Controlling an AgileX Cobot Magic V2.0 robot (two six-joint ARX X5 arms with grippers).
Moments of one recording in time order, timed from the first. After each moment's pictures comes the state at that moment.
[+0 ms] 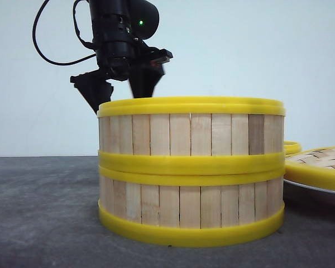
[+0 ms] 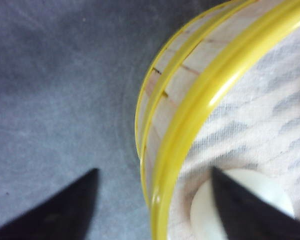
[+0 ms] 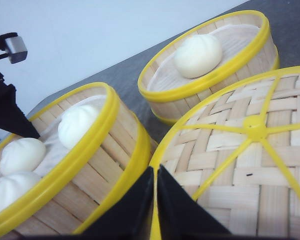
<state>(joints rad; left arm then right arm) -0.56 2.07 2.00 -1.36 0.11 -0.10 0.10 0.01 0.01 -0.15 -0.36 0.53</state>
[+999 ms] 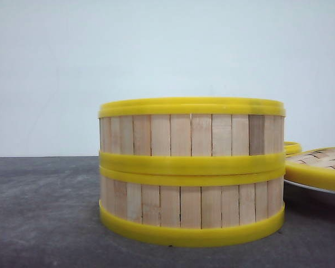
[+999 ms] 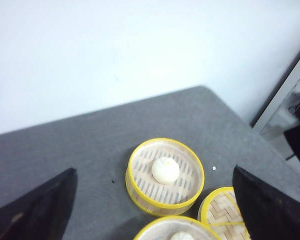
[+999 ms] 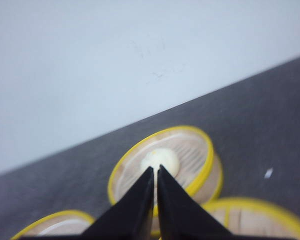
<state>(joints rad) -0.57 1.66 2.73 -1.39 0.02 -0.15 0.06 0.68 0.77 -0.32 -0.08 0.36</state>
